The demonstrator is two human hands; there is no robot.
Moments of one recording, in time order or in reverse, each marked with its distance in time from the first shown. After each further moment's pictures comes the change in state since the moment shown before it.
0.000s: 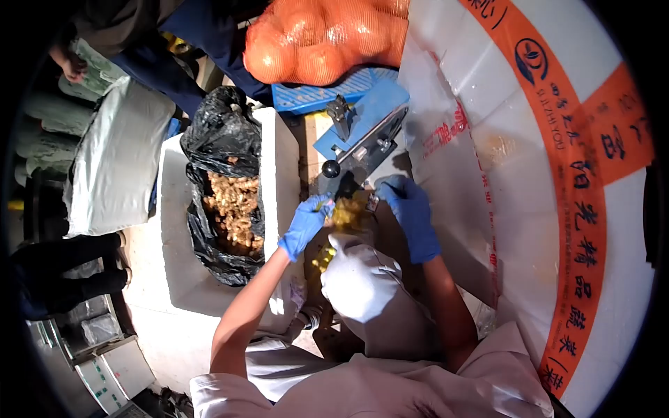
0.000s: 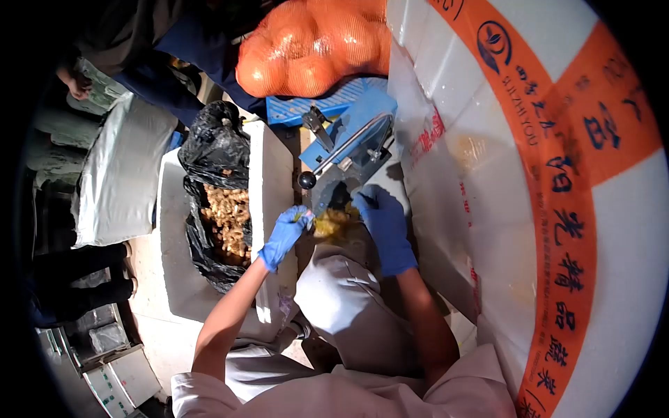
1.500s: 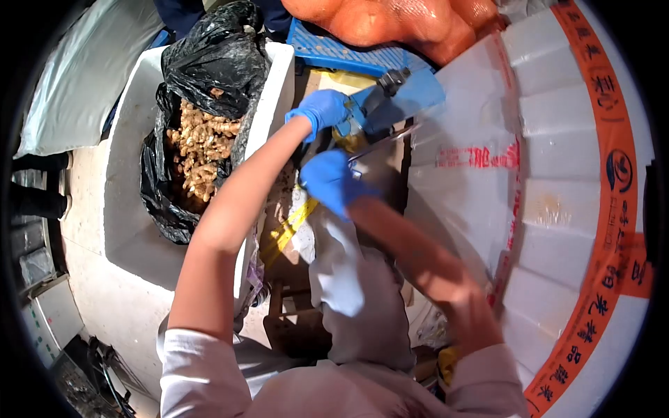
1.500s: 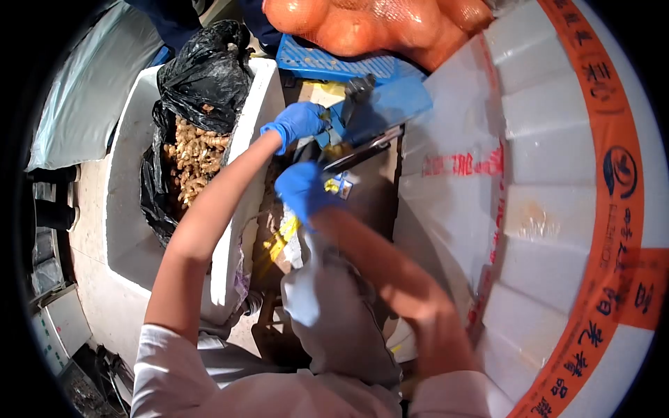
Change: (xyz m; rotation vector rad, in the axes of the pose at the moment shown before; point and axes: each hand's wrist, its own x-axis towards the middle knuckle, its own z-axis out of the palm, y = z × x) left_hand 0.169 -0.005 -0.028 0.741 -0.127 0.216; right_hand 0.051 0.037 0.131 -1.044 -0.741 -0.964
